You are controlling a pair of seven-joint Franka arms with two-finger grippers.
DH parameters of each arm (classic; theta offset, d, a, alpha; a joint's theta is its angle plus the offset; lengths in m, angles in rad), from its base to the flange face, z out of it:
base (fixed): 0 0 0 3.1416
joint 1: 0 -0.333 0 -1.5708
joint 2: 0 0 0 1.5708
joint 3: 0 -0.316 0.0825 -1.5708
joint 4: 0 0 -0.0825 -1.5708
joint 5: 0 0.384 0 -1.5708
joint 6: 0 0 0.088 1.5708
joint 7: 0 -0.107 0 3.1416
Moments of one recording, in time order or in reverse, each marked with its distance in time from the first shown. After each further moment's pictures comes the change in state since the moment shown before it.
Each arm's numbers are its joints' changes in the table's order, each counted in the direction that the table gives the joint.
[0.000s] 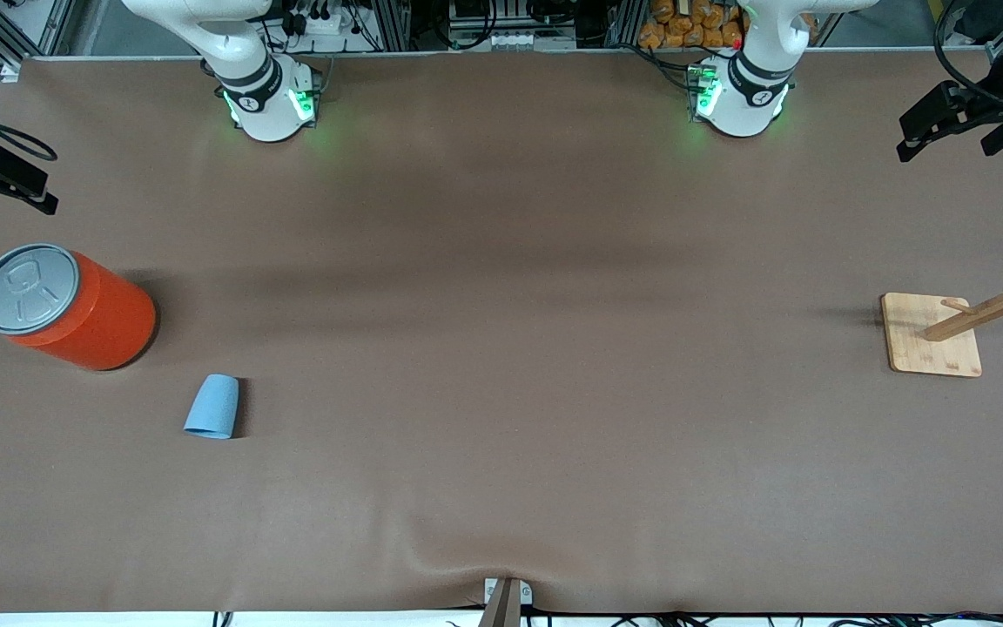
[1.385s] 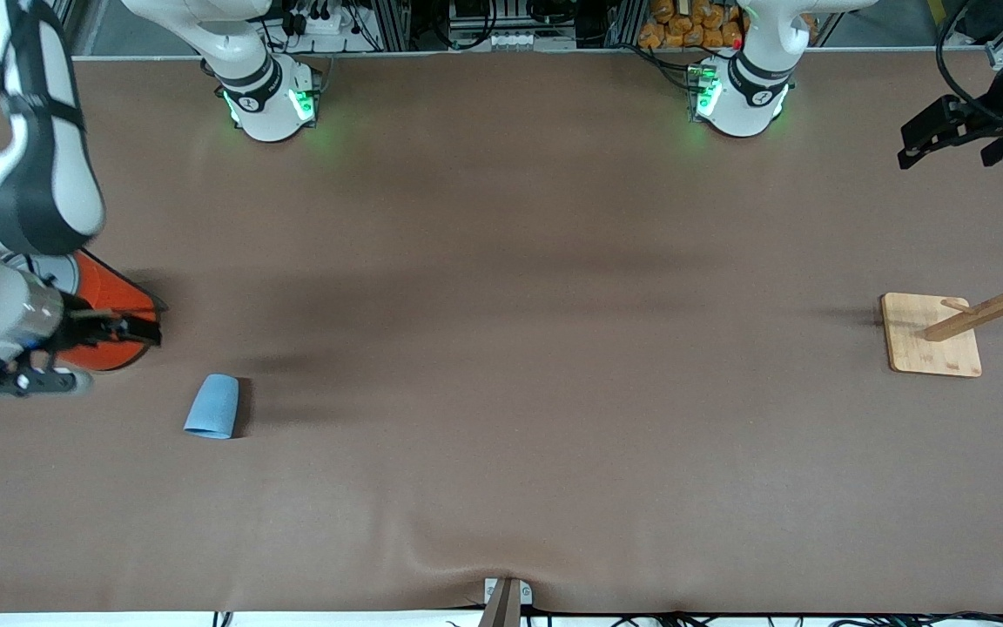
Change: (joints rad) left arm -0.018 -0.039 -0.006 -0.005 0.000 0.014 -0.069; right arm -0.003 -0.374 -0.012 -0.122 0.000 -0.453 0.063
